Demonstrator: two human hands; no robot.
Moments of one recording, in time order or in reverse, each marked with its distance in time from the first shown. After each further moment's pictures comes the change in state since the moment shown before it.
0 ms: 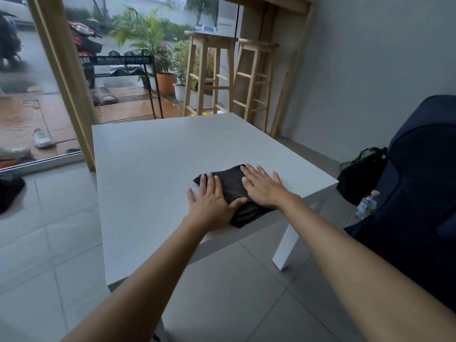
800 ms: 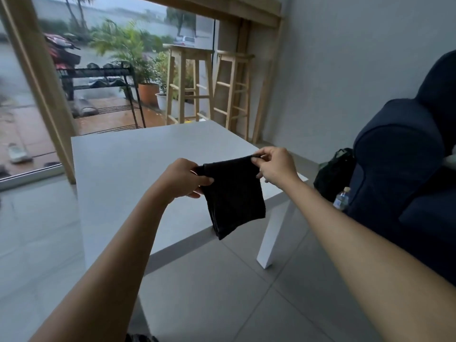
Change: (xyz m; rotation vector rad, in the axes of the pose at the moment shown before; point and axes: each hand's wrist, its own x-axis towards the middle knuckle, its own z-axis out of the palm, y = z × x) left_hand -0.013 0.009 -0.082 -0.685 -0.035 0.075; right_hand -0.057 0.021 -0.072 0.693 0.564 0.128
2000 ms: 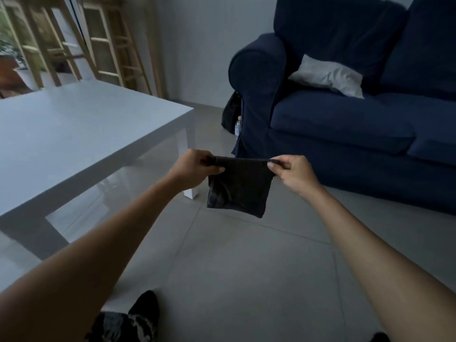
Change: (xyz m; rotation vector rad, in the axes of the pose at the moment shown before) left_hand -0.159 0.039 0.209 0.261 -0.391 0.476; right_hand -0.328 0.110 -0.191 -0.081 0.289 0.326
